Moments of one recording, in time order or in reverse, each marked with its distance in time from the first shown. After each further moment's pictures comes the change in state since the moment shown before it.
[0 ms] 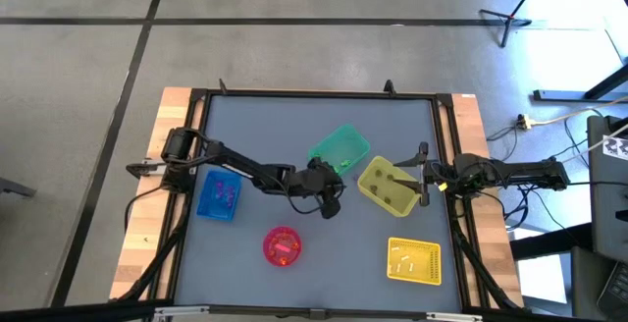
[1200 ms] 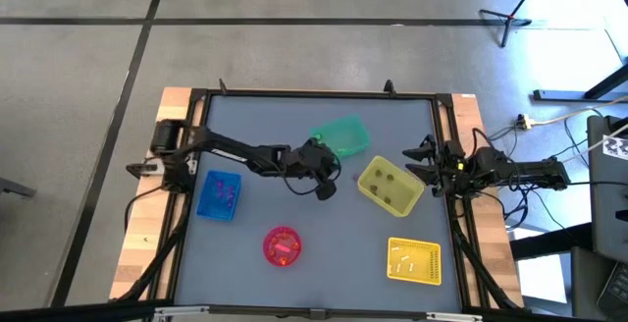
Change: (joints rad) left arm 0.134 -0.084 0.002 -0.148 0.082 0.102; right arm 0.000 0.003 0.014 0.408 0.000 0.412
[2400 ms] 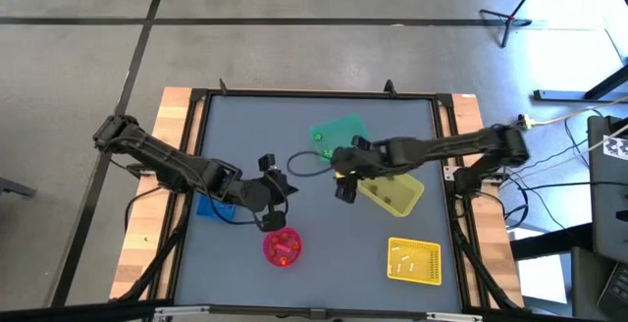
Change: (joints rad) left arm -0.393 -0.492 0.000 -0.651 -0.298 -0.038; right arm 0.000 1.504 1.230 -0.922 0.097 0.002
